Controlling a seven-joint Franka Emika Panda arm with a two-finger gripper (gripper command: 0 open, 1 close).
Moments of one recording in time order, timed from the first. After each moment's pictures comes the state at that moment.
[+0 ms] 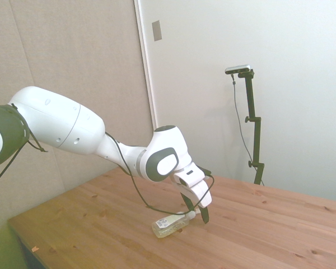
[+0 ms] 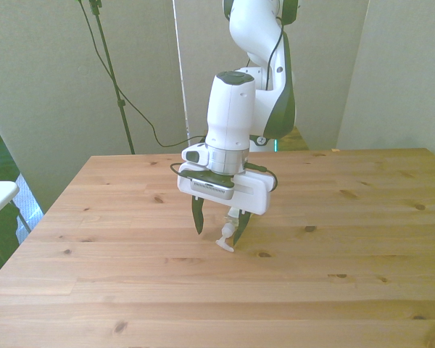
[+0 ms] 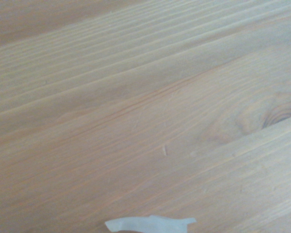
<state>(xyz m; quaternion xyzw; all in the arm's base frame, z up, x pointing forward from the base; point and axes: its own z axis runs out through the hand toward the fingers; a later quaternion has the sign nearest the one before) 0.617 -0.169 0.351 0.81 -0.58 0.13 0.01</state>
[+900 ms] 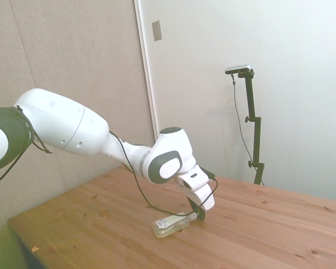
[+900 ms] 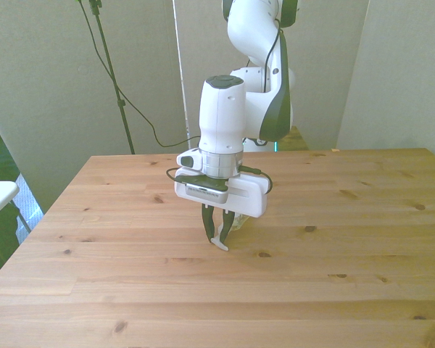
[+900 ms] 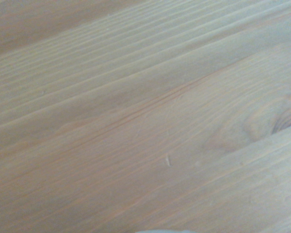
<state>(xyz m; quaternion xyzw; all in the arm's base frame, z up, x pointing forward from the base) 0.622 -0.180 0.348 0.80 -0.58 0.13 -0.02</state>
